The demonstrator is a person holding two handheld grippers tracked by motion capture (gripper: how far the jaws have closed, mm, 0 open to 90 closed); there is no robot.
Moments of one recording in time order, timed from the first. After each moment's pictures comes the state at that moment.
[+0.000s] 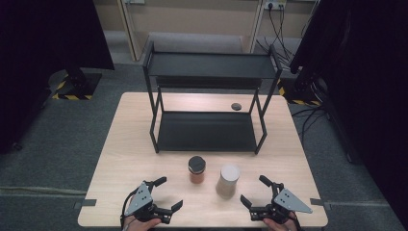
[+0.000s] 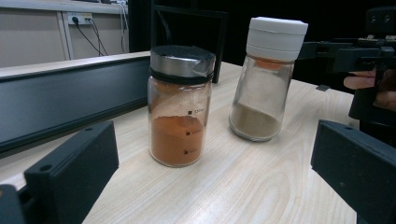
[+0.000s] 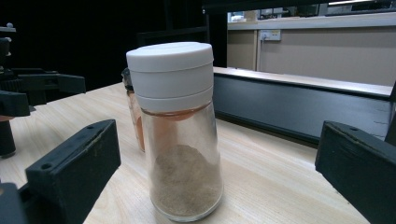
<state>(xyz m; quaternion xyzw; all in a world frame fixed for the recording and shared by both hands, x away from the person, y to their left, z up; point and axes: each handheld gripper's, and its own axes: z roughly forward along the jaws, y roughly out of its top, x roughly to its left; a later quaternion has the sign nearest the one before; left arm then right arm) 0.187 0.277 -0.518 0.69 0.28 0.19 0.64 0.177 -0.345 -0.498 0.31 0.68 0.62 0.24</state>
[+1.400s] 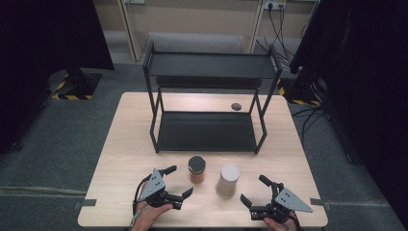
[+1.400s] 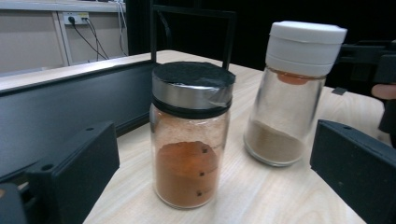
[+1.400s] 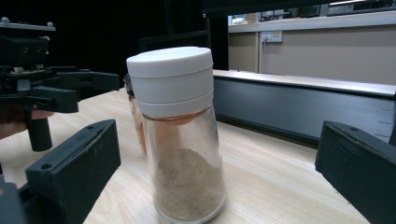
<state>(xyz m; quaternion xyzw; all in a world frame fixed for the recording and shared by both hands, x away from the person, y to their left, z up) 0.227 0.249 -0.506 0.70 0.27 0.20 0.63 0.179 -0.346 -0.500 0.31 0.68 0.63 0.23</state>
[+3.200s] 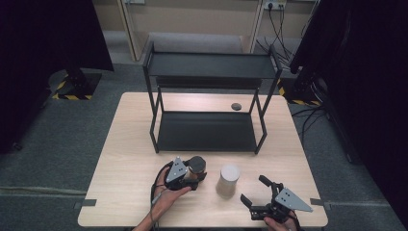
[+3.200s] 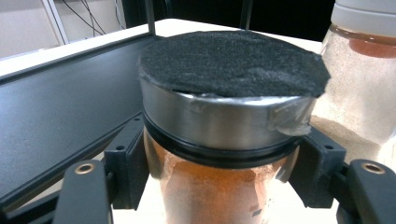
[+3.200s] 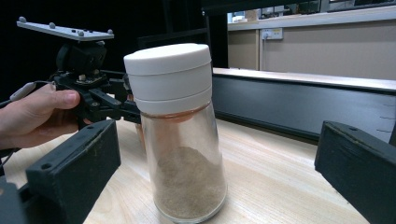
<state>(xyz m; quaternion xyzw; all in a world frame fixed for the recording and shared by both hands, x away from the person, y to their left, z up) 0.277 0.202 -0.497 0.75 0.26 0.20 0.57 0.180 -0.347 -0.501 0.32 0.68 0.63 0.22</state>
